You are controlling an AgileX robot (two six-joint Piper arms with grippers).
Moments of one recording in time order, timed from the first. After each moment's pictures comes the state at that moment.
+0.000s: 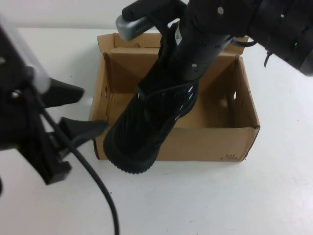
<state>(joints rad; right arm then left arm) 0.79 1.81 -1.95 -0.14 1.28 0.12 -0.43 0.94 -0.96 -0.56 0.73 0.95</state>
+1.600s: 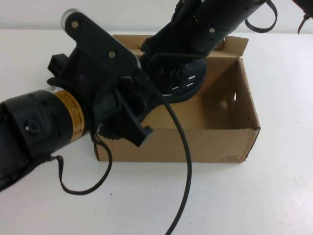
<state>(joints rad) 0.66 1.81 -2.06 0.12 1.28 0.11 -0.88 1.19 -0.97 0.80 0.40 -0.51</state>
